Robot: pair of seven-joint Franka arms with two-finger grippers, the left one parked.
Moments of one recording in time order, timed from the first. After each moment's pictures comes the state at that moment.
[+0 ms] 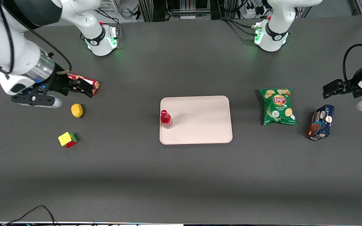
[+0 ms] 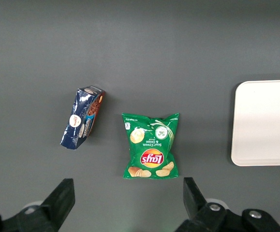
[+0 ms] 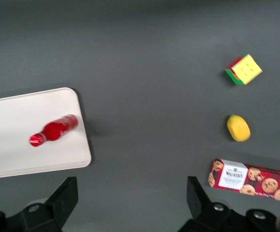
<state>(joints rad) 0.24 0.07 0.03 -1.54 0.06 1.57 0.43</state>
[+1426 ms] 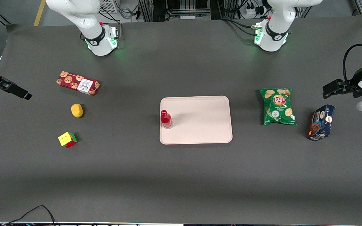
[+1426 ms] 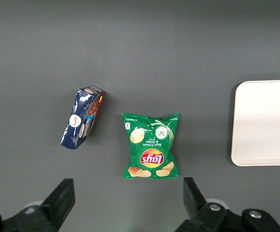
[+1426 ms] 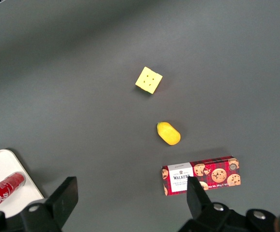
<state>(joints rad) -0.16 -0.05 0.09 -1.68 -0.01 1.61 0.43</state>
